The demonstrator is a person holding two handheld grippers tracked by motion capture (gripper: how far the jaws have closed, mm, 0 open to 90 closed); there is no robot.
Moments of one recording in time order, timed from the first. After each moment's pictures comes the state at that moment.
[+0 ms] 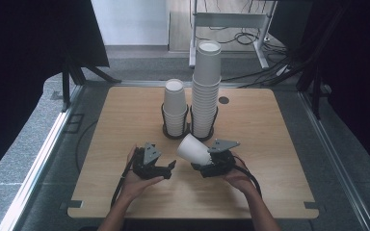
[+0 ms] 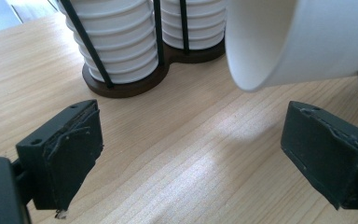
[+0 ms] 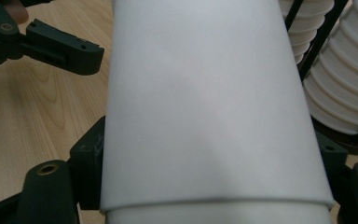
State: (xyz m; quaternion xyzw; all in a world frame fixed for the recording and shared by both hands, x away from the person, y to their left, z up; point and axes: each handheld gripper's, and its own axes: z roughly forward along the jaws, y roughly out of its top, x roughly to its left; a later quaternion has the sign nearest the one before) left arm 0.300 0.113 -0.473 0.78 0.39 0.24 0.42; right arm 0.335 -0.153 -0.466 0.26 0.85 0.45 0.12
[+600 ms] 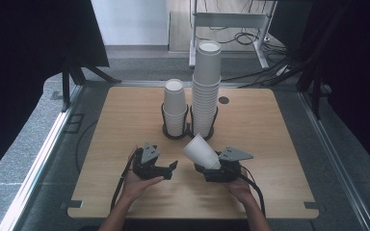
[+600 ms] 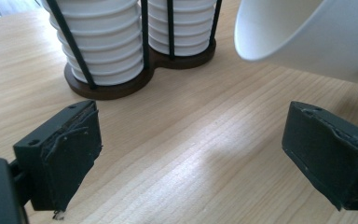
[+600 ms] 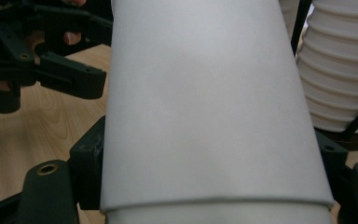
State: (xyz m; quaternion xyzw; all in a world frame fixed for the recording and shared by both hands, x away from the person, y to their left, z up) left arm 0.298 0.113 -0.472 0.77 0.39 0.20 0.45; right arm 0.312 -0.171 -0.480 0.29 0.78 0.54 0.14
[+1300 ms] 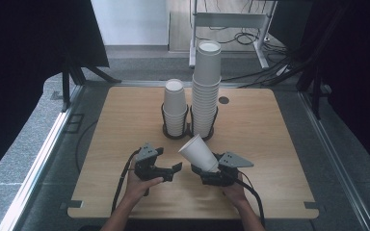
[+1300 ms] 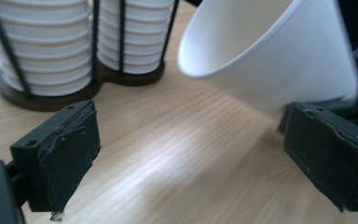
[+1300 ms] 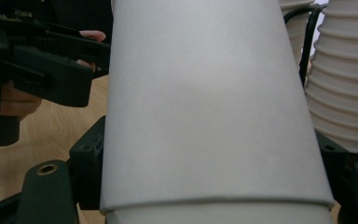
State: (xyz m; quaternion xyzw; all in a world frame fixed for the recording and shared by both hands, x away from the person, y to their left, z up) left arm 0.294 0.113 -0.465 0.74 0.39 0.10 0.54; right arm 0.301 -0.163 -0.490 0.29 0.73 0.60 0.16
